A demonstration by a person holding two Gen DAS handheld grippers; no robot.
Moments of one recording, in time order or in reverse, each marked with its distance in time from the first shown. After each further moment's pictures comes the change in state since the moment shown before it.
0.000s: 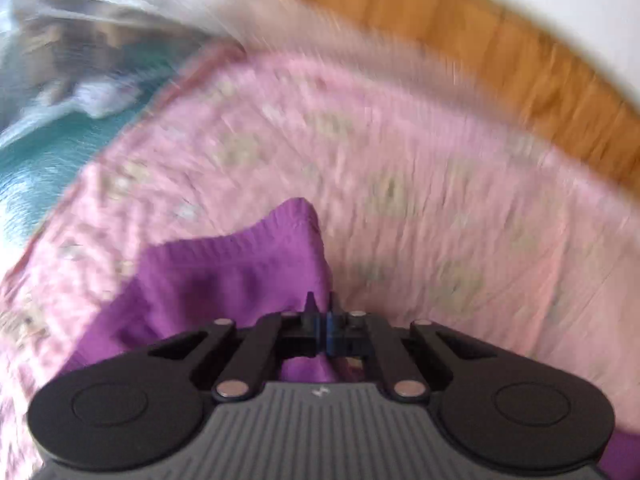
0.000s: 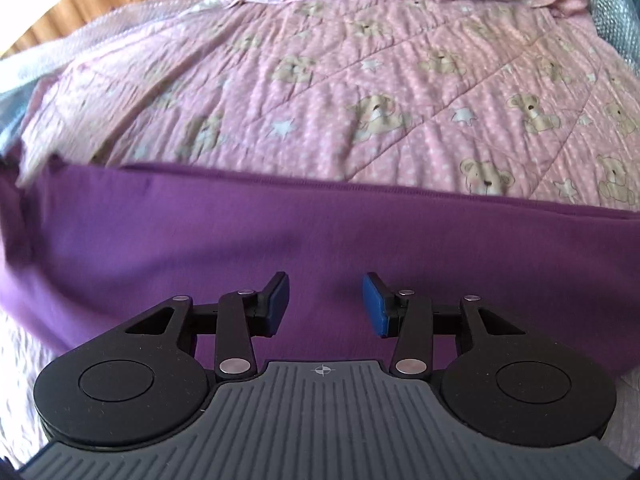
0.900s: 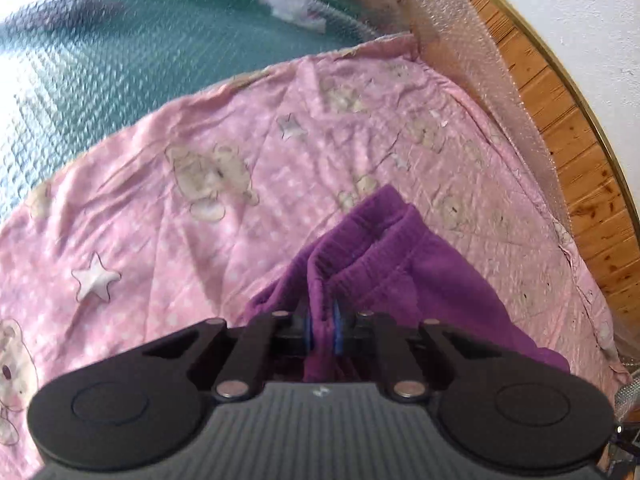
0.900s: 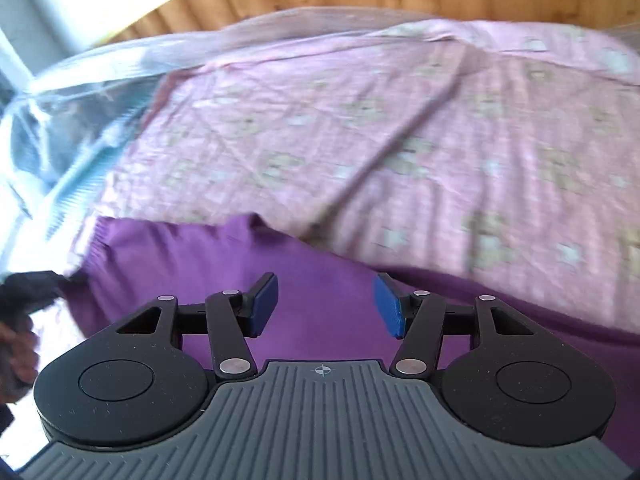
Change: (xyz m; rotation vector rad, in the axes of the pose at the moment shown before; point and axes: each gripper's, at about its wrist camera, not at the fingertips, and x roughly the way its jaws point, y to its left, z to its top) left arm -0.009 0.187 -0.068 -0.347 0.100 -0.107; right arm 0.021 0.201 0.111 -0.155 -0.027 0.324
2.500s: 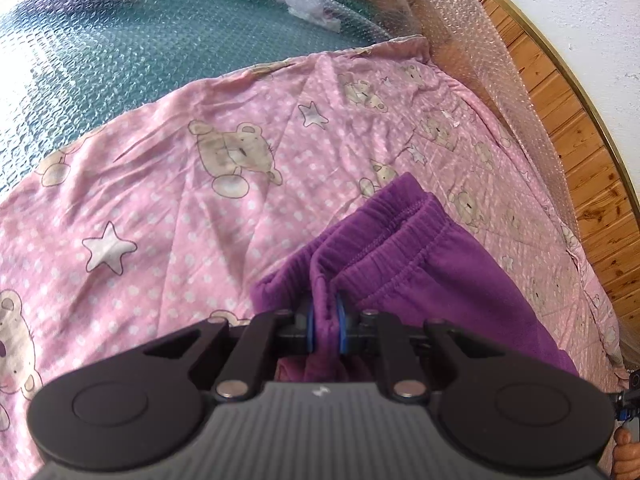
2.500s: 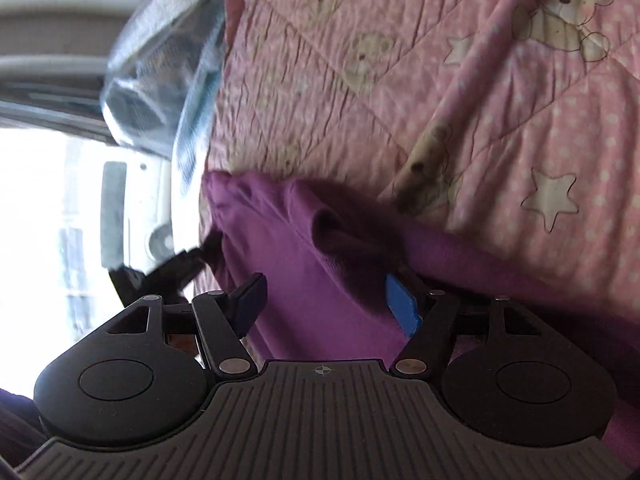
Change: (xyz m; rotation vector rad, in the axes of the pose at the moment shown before) left arm 0.001 0.011 -0.016 -0.021 -0.040 0.016; right arm 0.124 -0.045 0.024 0.158 0.521 0.613
